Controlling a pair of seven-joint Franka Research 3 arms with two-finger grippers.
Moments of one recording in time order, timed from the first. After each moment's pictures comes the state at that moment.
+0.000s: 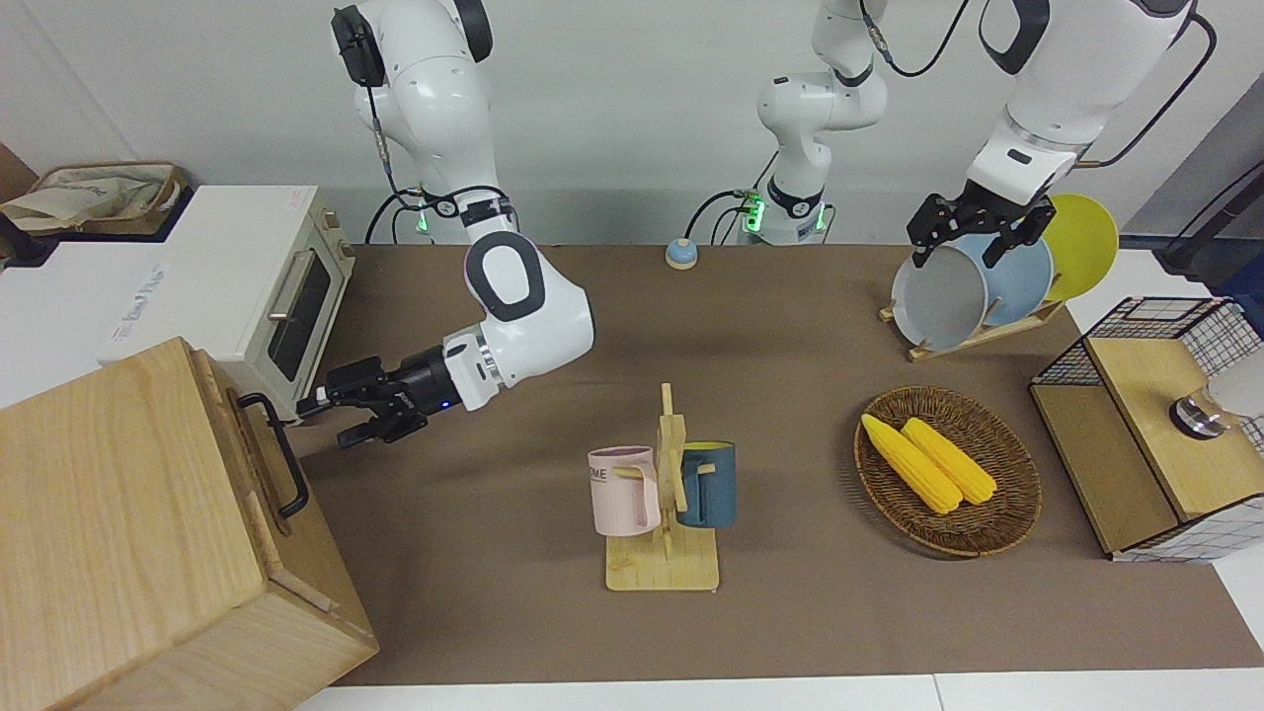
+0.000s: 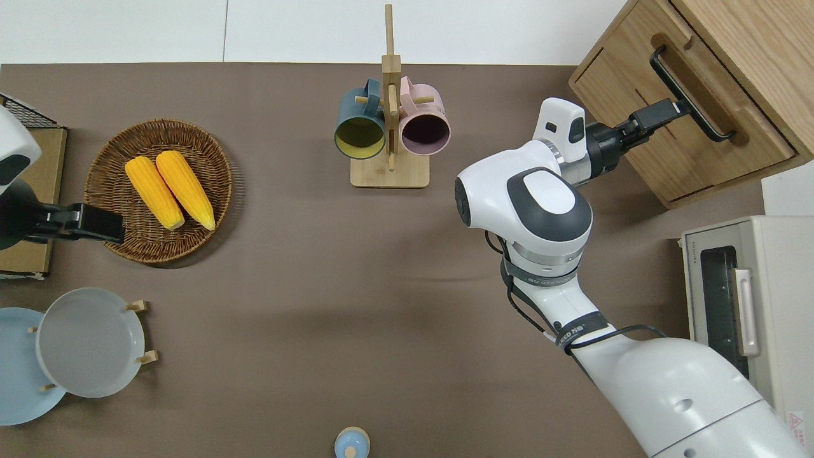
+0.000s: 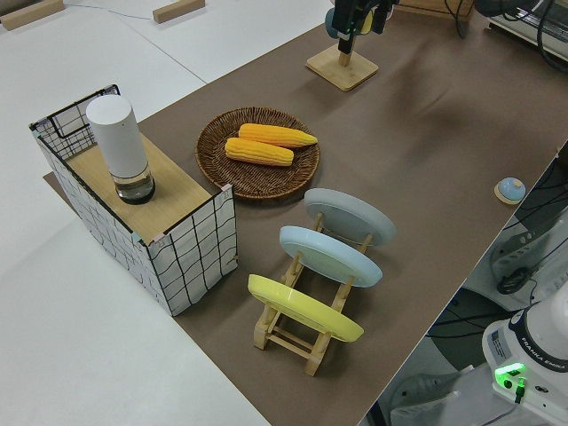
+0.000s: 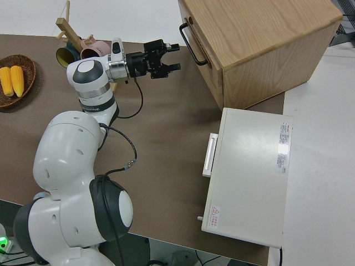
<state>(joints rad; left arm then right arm) 0.03 0.04 -0.06 -1.51 0.00 1.52 0.02 0.30 0.53 0.06 -1.56 -1.51 1.62 0.48</state>
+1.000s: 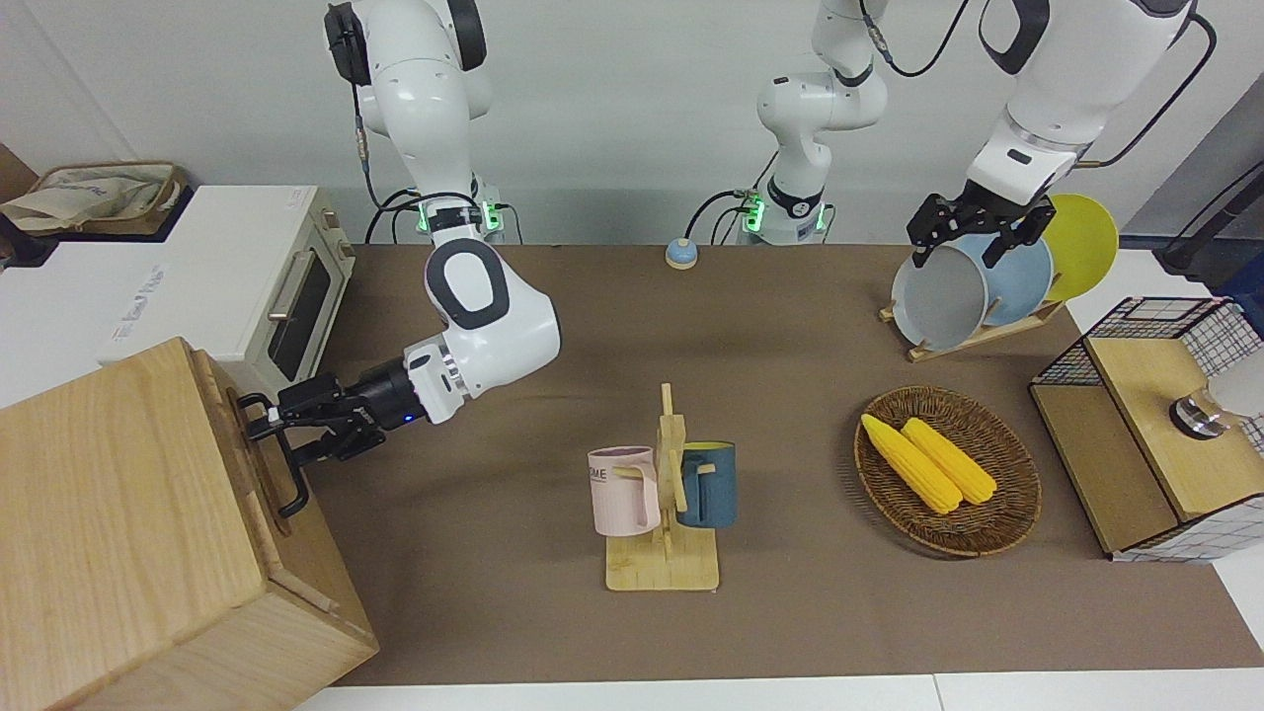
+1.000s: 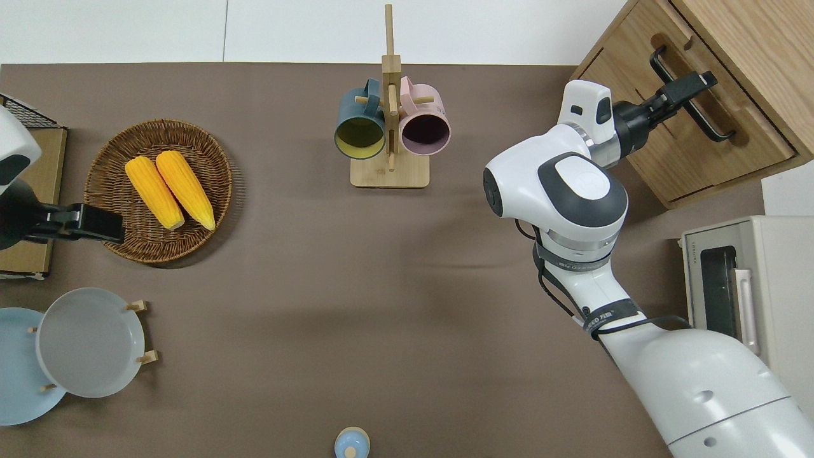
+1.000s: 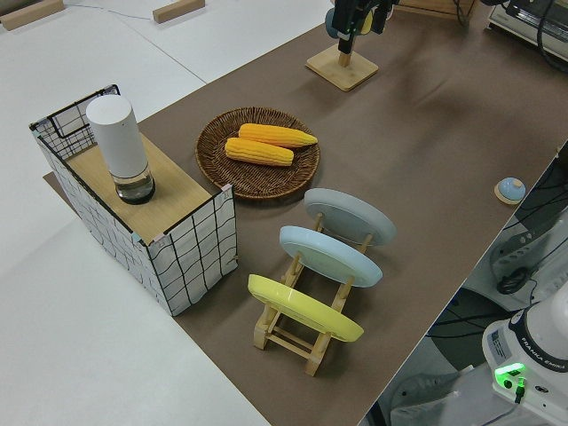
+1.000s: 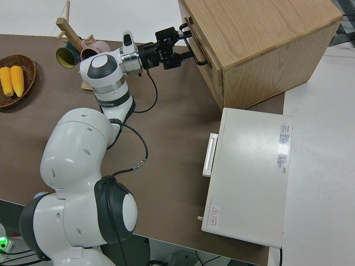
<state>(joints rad) 0.03 0.04 -0.06 -1.51 0.00 1.52 0.02 0.30 0.53 -0.02 -1.54 -1.58 1.75 0.43</state>
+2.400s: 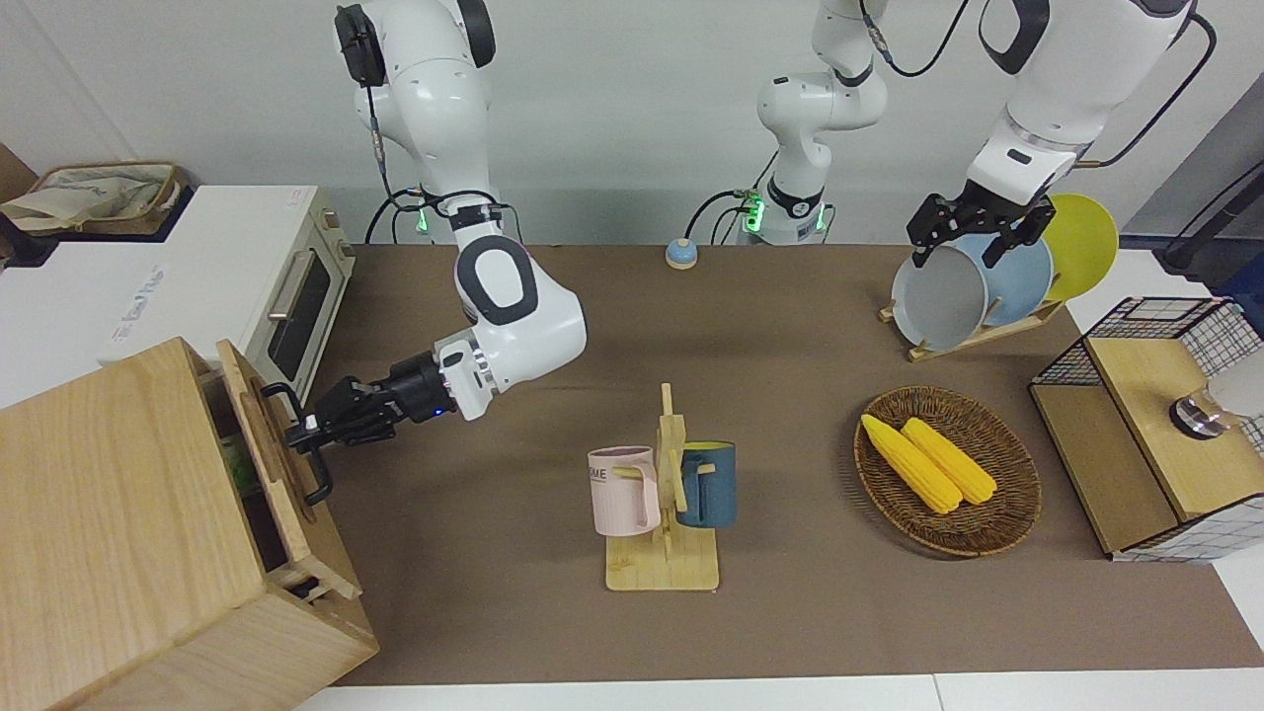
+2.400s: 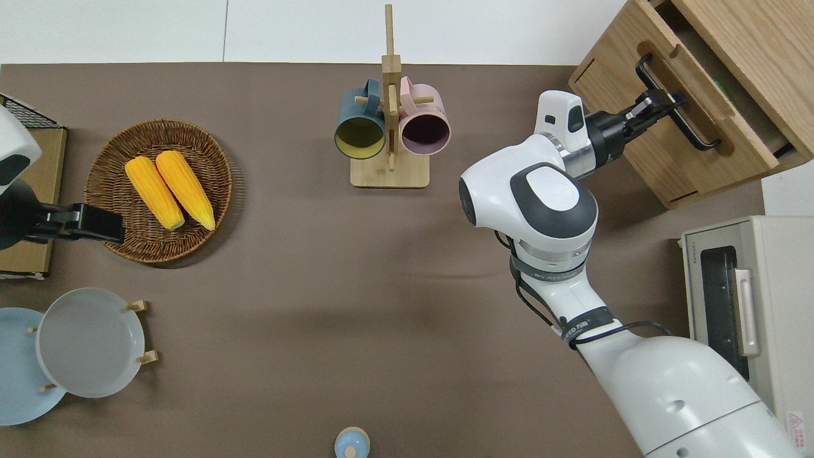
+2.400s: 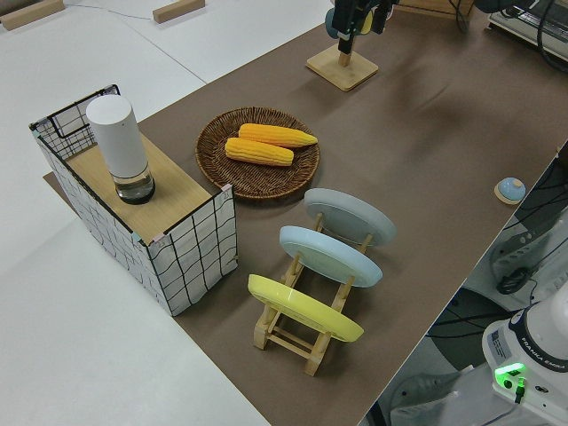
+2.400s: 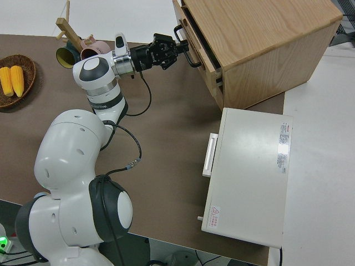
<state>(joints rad) 0.03 0.04 -0.06 -1.51 0.00 1.52 0.02 0.36 0.53 -0.02 -1.55 -1.56 1.67 0.38</state>
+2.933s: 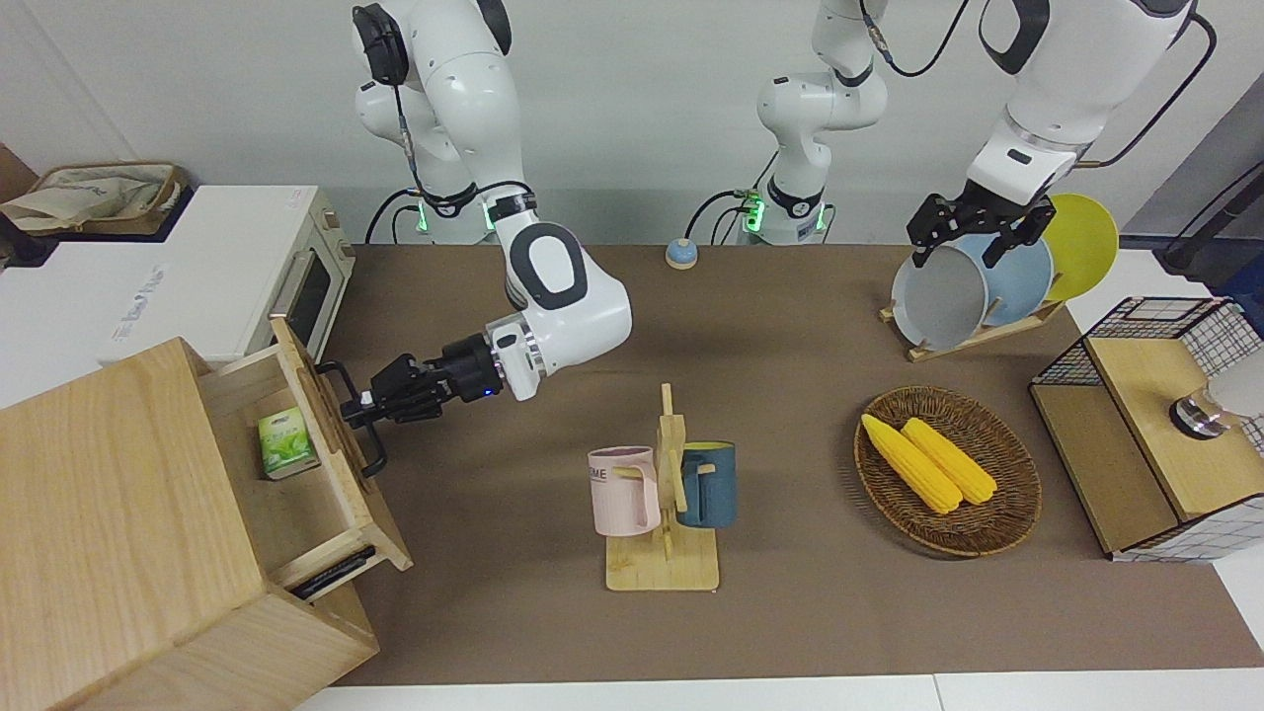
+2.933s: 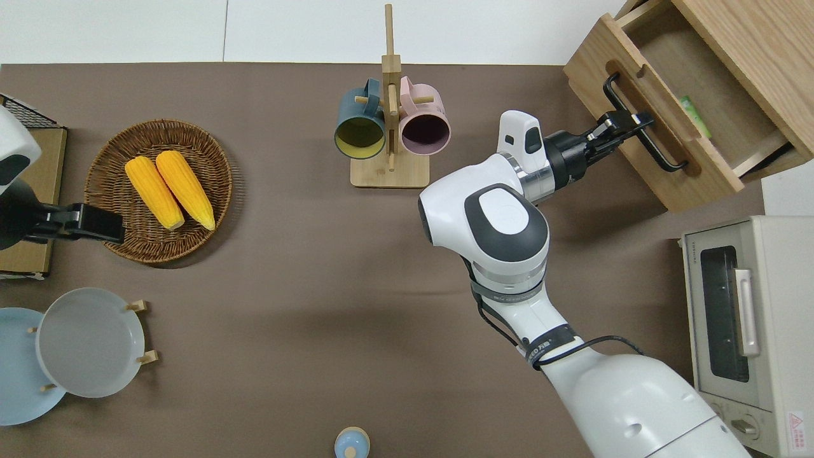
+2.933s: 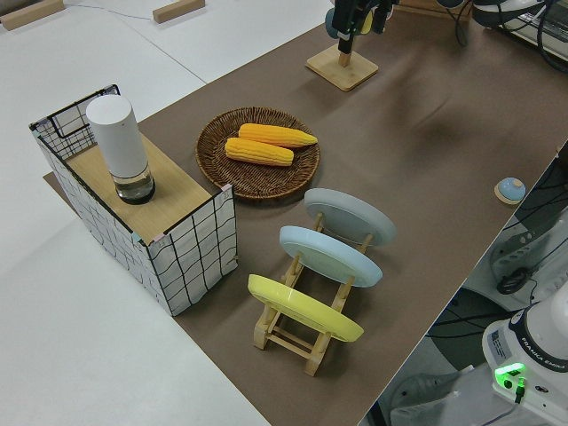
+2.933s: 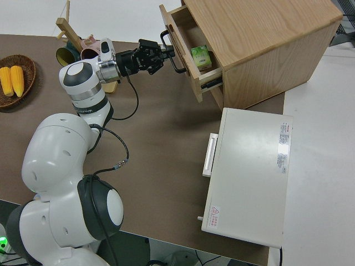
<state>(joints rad) 0.03 0.04 -0.06 -1.51 0.00 1.52 0.02 0.46 0.53 -0.02 -1.56 -1.51 1.55 0.39</state>
